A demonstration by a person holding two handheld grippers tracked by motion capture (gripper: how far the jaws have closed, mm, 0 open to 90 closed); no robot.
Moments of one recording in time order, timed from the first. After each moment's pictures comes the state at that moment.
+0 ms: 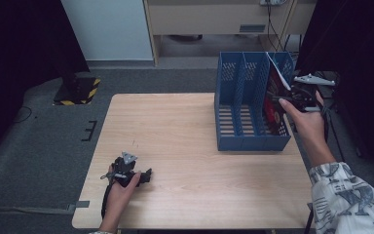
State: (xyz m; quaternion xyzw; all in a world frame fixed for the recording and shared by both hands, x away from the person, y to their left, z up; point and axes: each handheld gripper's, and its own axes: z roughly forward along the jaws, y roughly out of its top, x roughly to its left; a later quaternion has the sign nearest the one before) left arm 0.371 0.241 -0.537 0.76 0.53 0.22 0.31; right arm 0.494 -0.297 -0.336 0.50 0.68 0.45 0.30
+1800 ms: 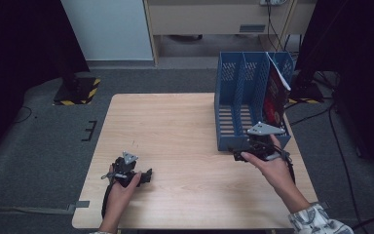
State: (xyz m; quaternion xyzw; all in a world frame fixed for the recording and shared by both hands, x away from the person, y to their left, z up) left arm 0.371 0.240 -0.537 0.76 0.53 0.22 0.31; right arm 0.403 -0.190 -0.424 0.38 0.78 0.45 0.20
